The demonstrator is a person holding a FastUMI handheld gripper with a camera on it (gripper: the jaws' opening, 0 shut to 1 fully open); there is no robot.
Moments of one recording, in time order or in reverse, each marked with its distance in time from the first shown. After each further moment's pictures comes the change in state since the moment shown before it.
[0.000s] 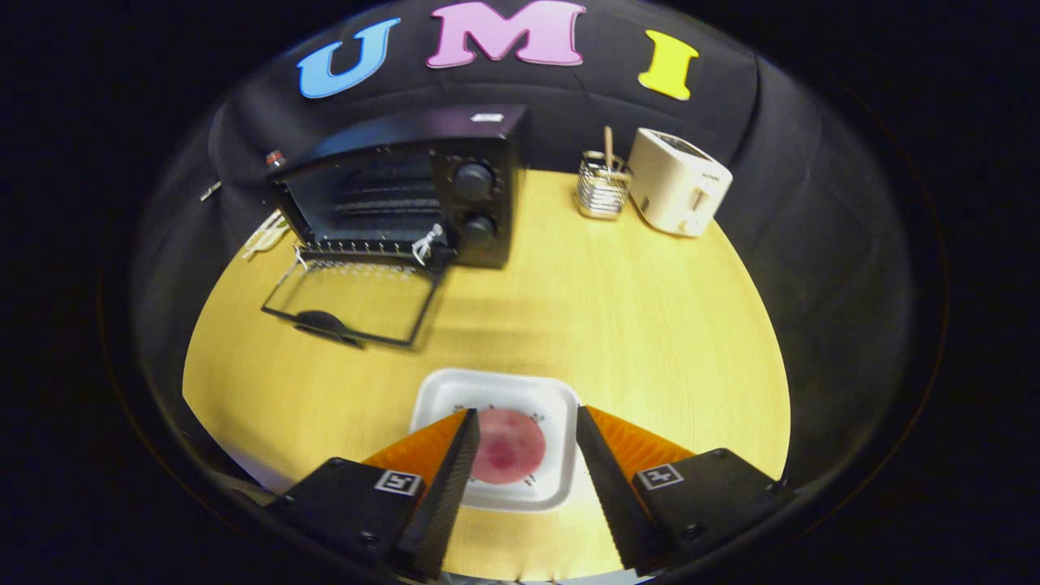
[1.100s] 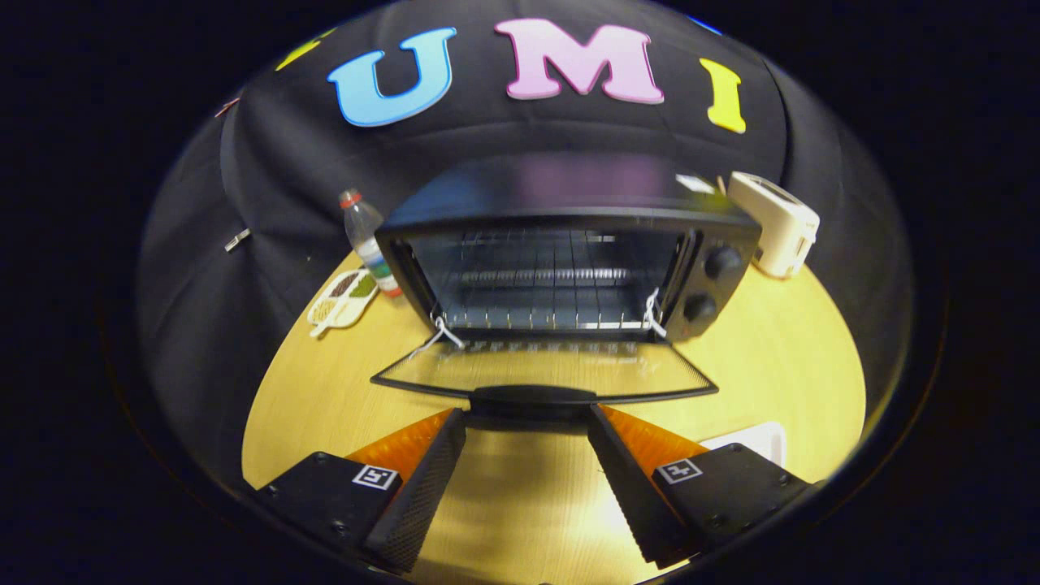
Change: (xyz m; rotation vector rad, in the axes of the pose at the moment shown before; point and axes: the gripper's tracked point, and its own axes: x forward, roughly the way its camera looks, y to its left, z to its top) arm 0.018 0.259 0.080 0.124 -0.133 0.160
